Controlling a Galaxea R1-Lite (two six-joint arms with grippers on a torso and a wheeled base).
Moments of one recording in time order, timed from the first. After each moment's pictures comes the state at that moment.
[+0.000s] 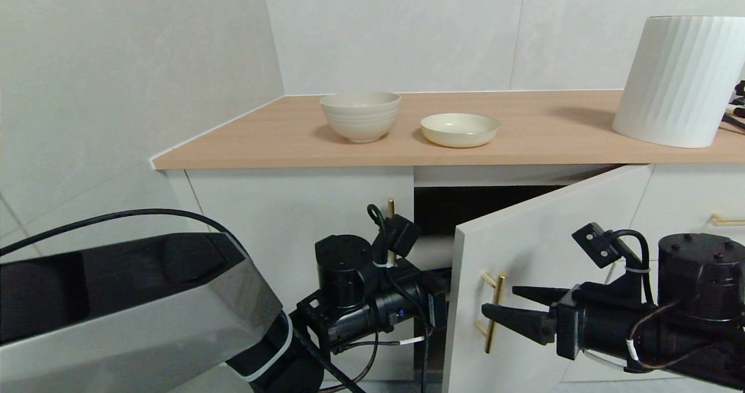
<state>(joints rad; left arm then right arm) -0.75 2.21 -0.78 -1.36 -0.38 -0.33 0.52 1.62 -0.33 -0.99 0.37 0.33</state>
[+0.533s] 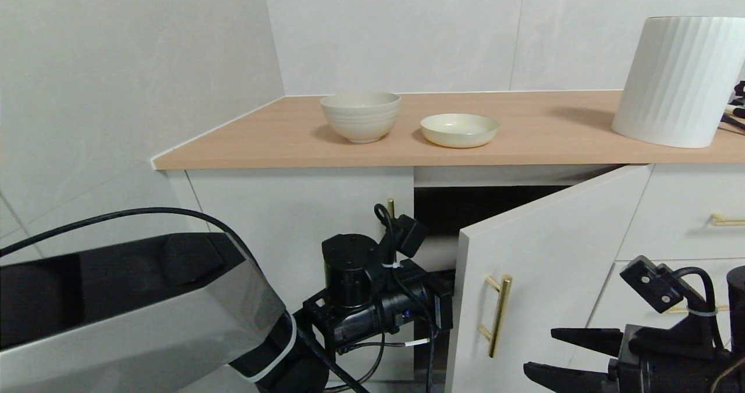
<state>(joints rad) -0.77 2.21 -0.81 -1.31 -0.38 -0.33 0.53 1.37 -0.24 -0.70 0.38 0.27</state>
